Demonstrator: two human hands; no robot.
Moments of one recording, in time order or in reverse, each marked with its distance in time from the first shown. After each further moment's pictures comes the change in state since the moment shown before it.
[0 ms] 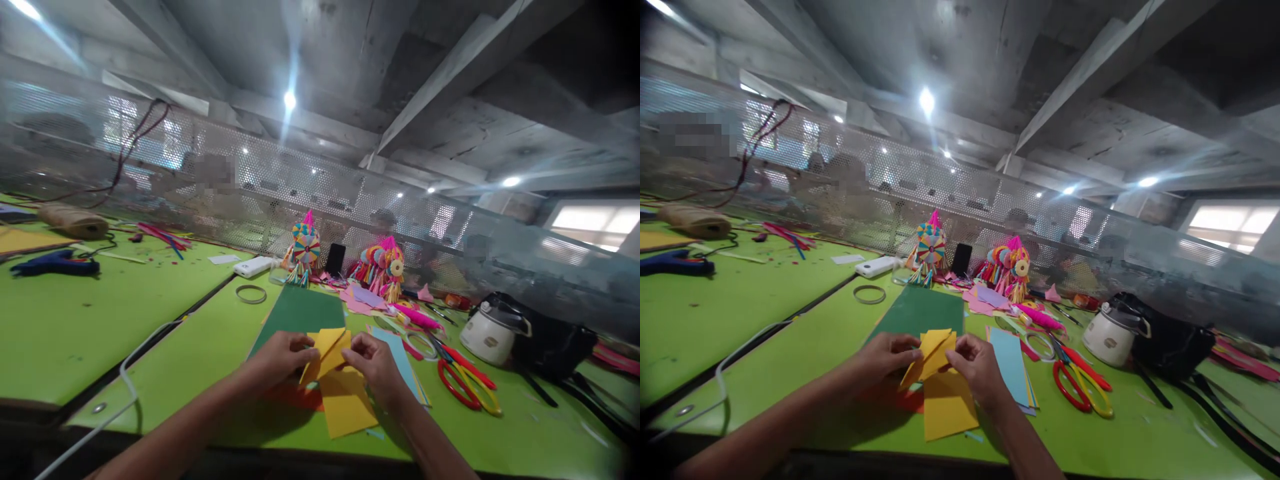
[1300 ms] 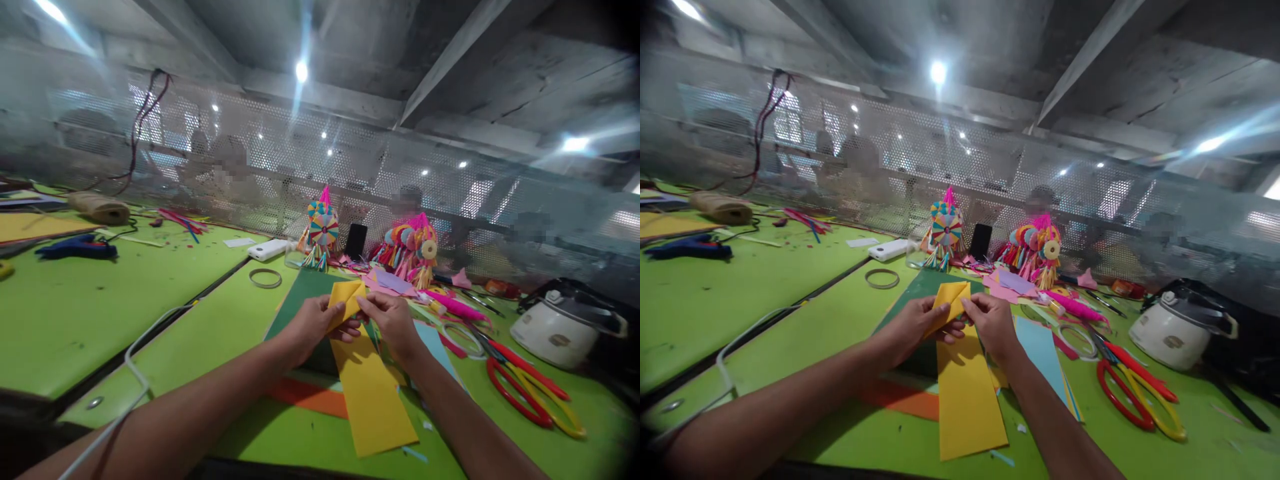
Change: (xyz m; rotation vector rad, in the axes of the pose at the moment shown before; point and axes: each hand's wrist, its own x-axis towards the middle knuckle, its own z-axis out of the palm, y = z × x) left_hand 0.055 0.008 0.018 -0.737 0.038 0.002; right_hand 0.067 0.015 -0.004 -0.176 0.057 -0.161
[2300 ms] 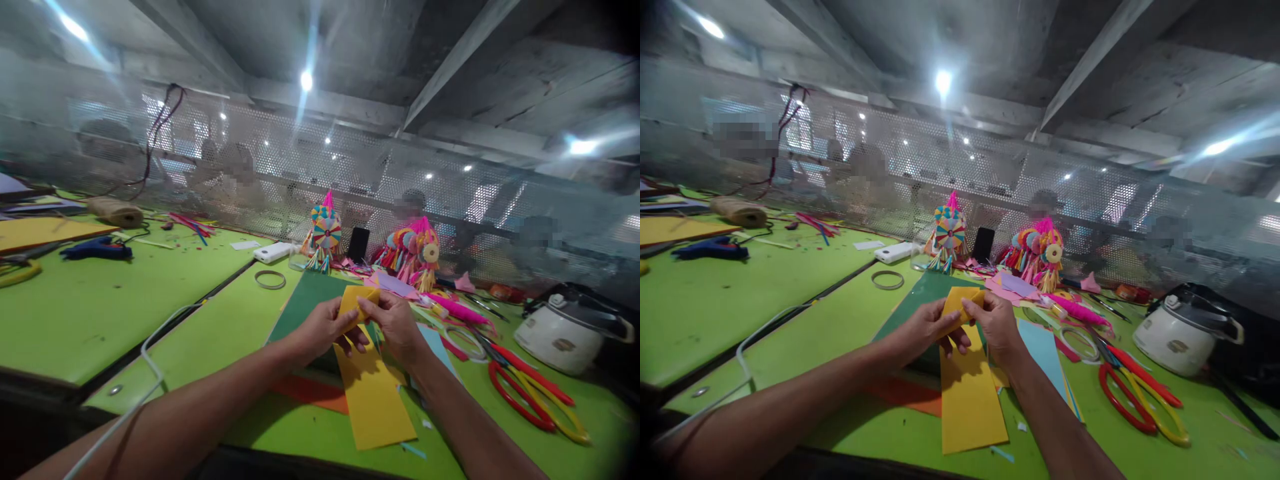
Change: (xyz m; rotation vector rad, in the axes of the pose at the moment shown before) left_hand -0.005 -0.003 0.005 0.177 -0.228 0.103; right_hand -0.002 -0.005 0.001 0.218 0.009 0.091
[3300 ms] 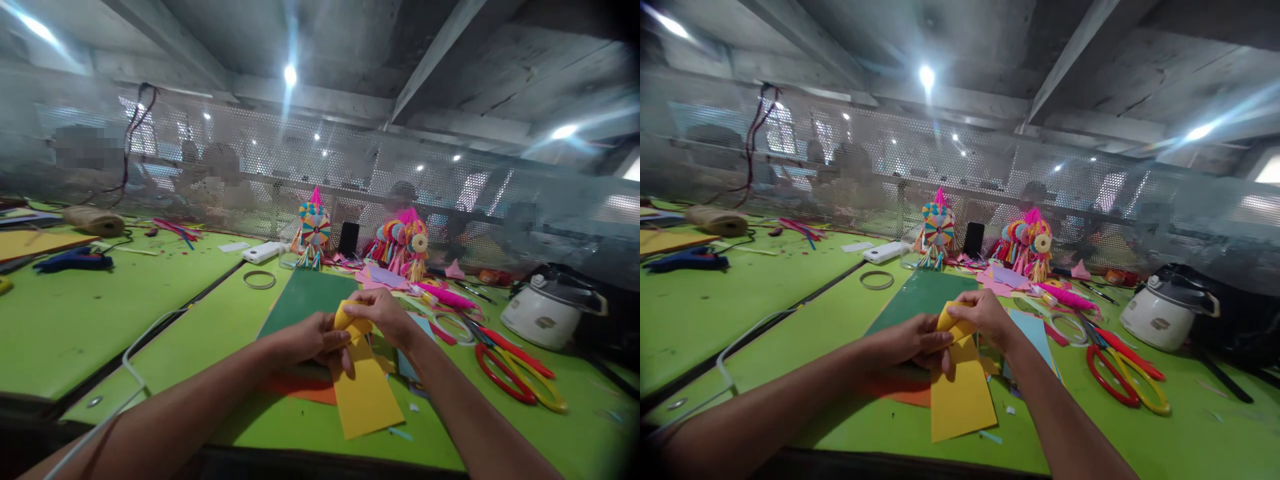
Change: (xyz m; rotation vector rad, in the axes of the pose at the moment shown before) left_hand -0.007 0.000 -0.005 0.117 -0.303 -0.283; right_hand 0.002 -0.011 -0.016 -0.138 -0.268 0.156
